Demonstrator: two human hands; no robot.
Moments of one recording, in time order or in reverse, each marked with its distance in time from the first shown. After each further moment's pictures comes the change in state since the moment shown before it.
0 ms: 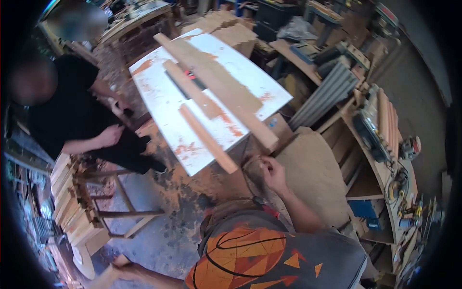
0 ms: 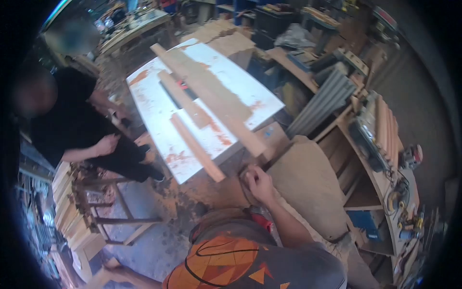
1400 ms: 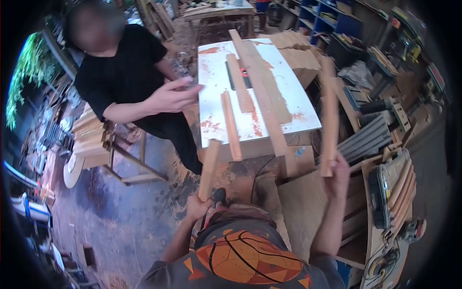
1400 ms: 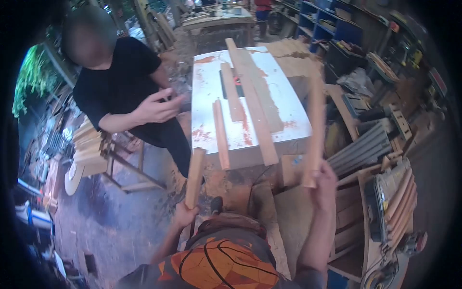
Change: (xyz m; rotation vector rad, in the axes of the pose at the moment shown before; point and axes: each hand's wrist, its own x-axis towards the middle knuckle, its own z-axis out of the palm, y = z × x) left_hand -0.386 0.057 0.003 0.676 -1.418 -0.214; right_hand 0.081 -0.076 -0.222 0.715 -0.268 0.102
